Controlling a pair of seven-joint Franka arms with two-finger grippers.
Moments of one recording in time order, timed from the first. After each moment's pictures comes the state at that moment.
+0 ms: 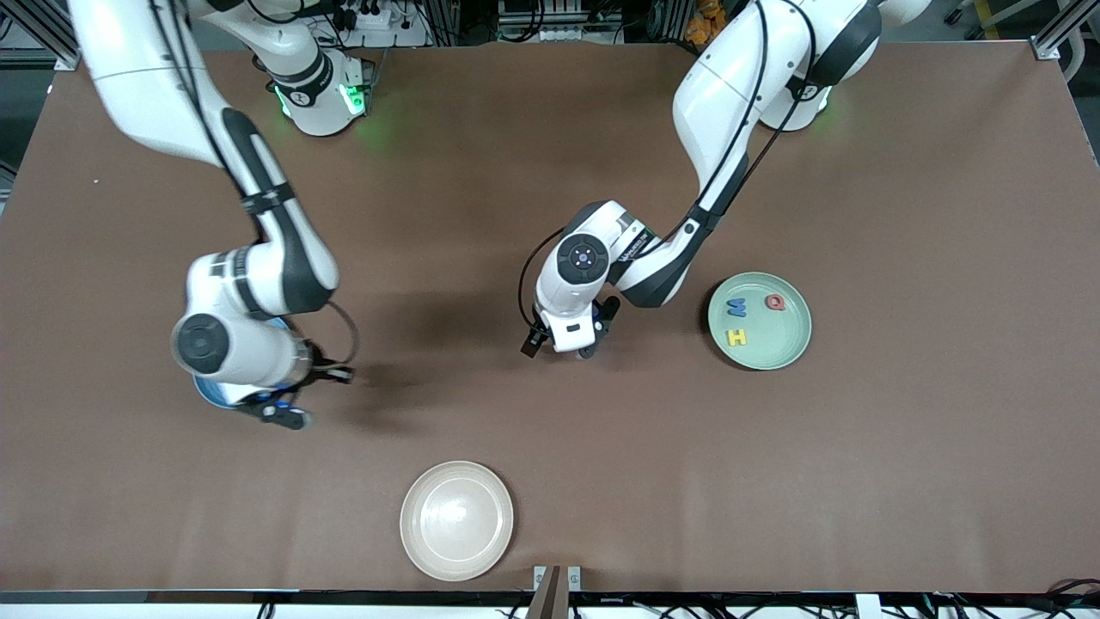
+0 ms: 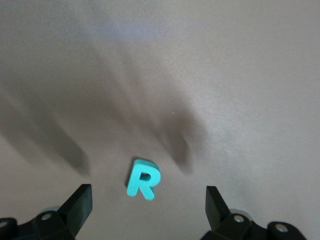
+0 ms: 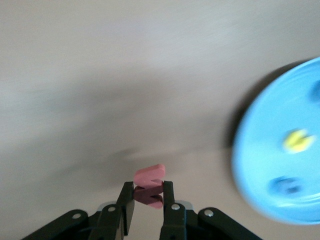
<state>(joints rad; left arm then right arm) -0.64 0.92 -0.17 -1.35 -0.04 2.36 -1.77 0.12 0.60 0.03 -1.65 -0.02 2.11 0.41</state>
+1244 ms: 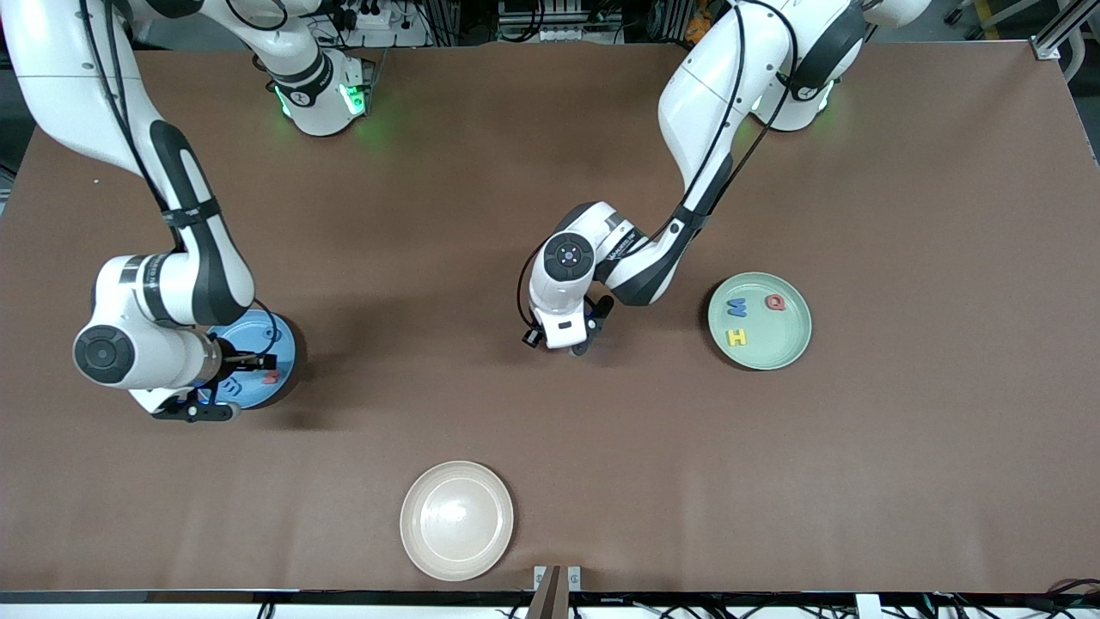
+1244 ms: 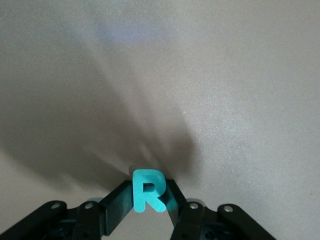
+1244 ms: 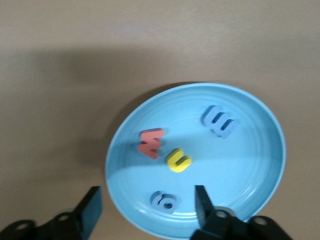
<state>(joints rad) -0.70 0.94 -0.12 -1.33 -0.04 2.36 -1.77 -0.03 0.56 0.04 -1.71 -0.10 2.06 0.08</state>
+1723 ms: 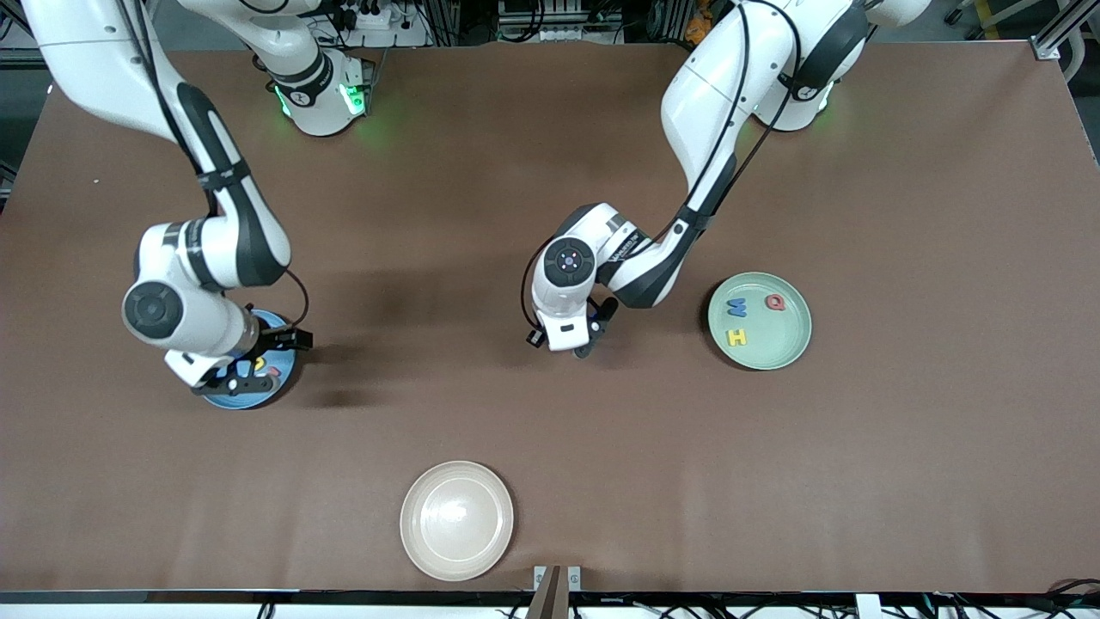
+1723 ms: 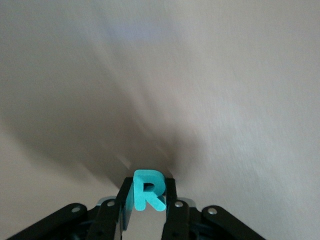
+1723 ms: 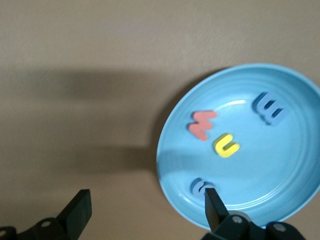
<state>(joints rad) -0.67 0.93 -0.11 -1.31 -0.04 2.23 -1.70 0.02 0.41 0.06 -1.98 -0.10 2.27 0.08</state>
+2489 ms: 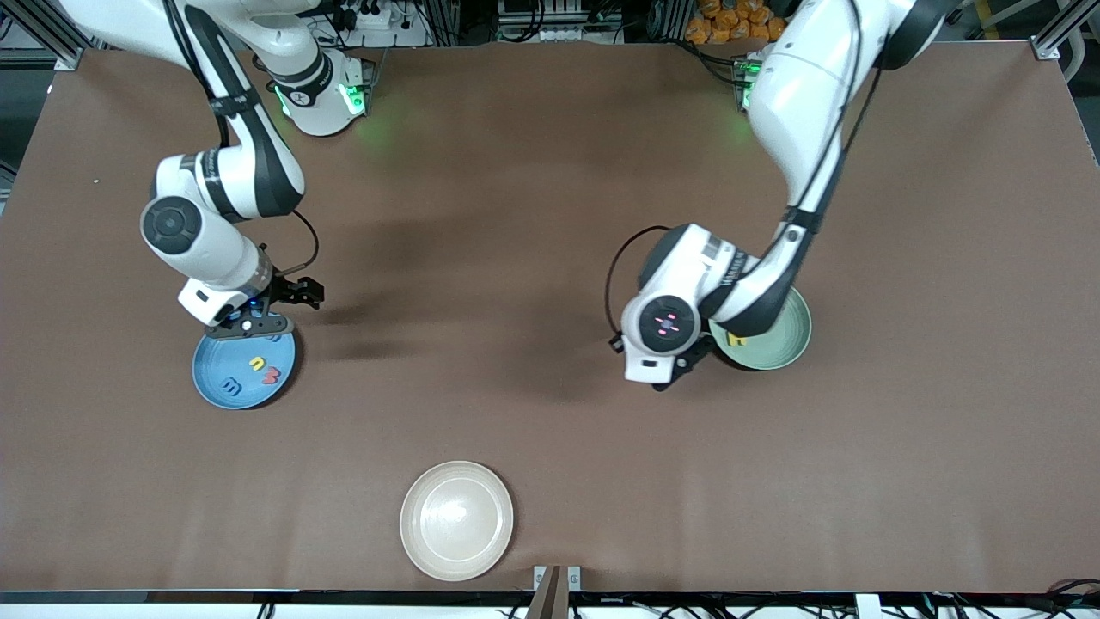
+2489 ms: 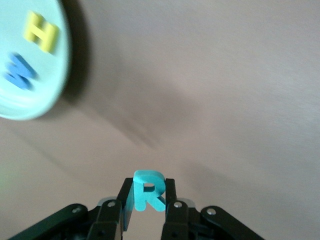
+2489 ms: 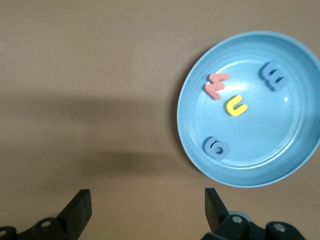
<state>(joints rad) -0.43 0.76 -0.13 -1.36 -0.04 1.79 -1.16 0.05 0.16 0.06 -2.23 -0.10 2.37 0.07</state>
